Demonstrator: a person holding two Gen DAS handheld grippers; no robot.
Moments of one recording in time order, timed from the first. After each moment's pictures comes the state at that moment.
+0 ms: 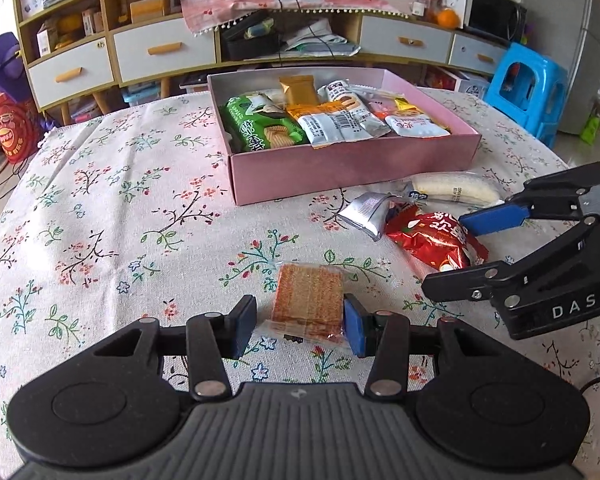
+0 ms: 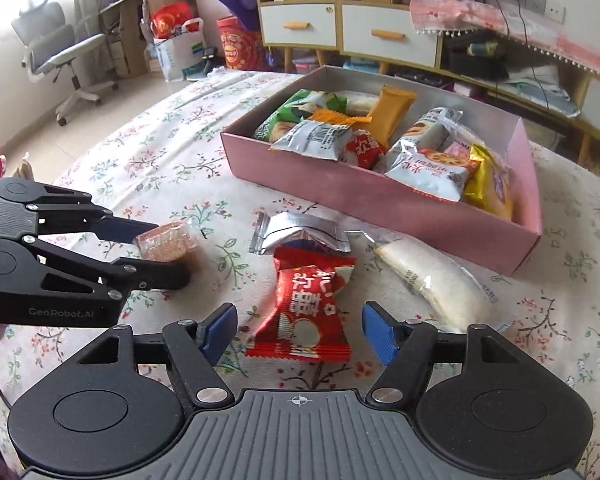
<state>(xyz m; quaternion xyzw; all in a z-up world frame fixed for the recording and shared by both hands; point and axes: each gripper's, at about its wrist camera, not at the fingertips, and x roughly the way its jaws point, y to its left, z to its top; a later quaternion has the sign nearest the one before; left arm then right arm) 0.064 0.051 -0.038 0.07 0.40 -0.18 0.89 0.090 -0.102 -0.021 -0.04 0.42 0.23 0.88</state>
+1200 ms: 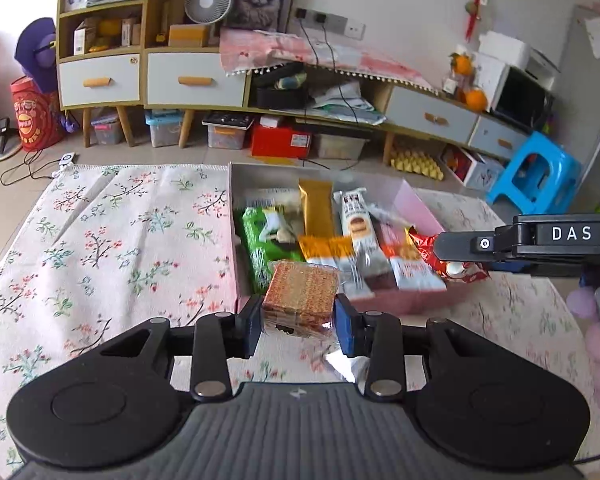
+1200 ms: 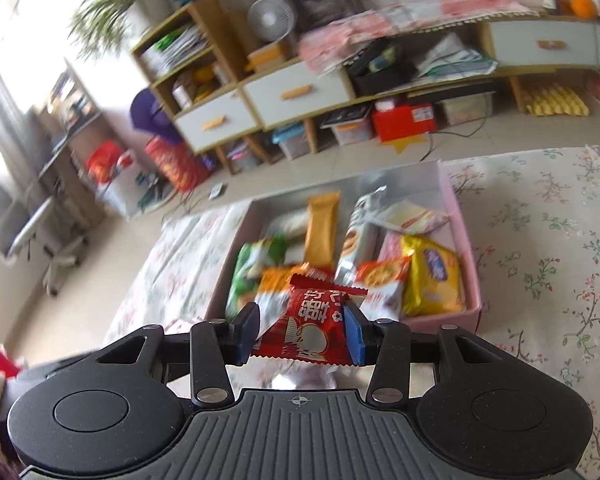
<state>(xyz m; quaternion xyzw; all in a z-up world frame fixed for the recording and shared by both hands) 0.114 0.042 0.017 -0.03 0.36 -0.15 0.92 0.152 -0.160 0.049 0.20 0.38 0.12 0.90</state>
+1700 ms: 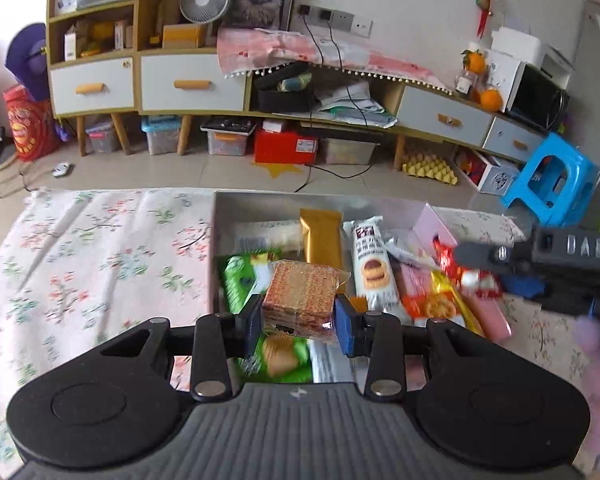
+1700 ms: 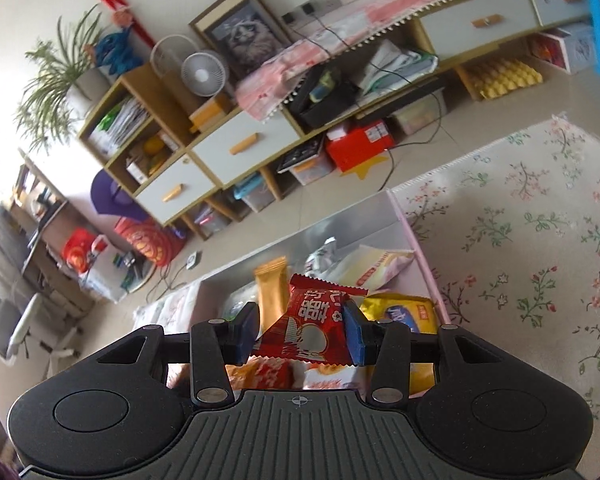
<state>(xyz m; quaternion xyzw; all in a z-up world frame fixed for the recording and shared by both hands) 0.173 0.017 0.005 -0.02 0.36 -0.15 0.92 0.194 -0.195 0.014 0.30 0.34 0.05 0.89</state>
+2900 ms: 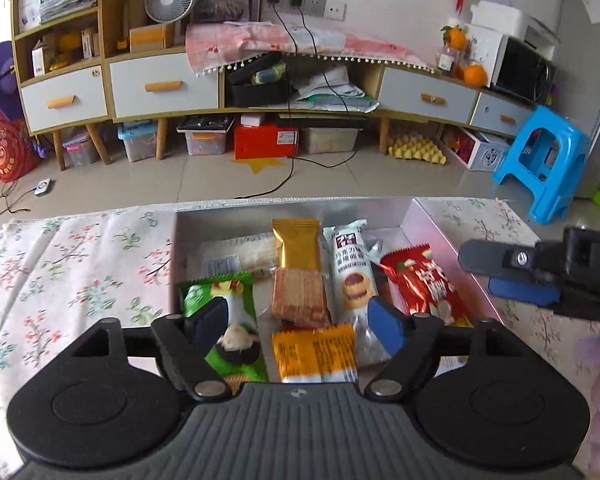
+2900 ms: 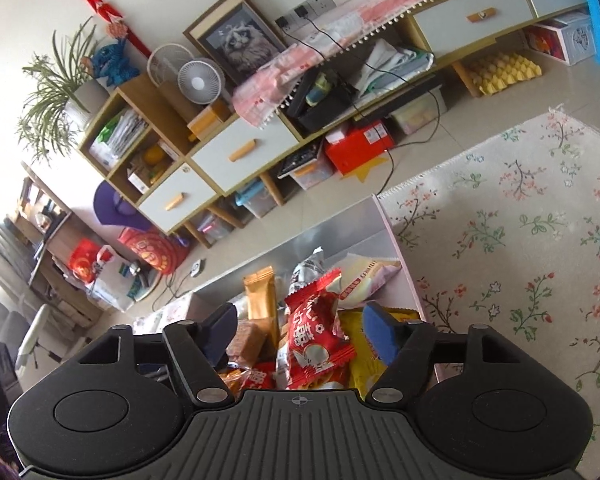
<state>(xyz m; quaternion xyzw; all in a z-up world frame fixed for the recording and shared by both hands) 0.173 0.000 0.018 0.03 0.37 -0.17 0.91 0.193 -0.214 0.014 0.31 0.33 0.07 0.89</state>
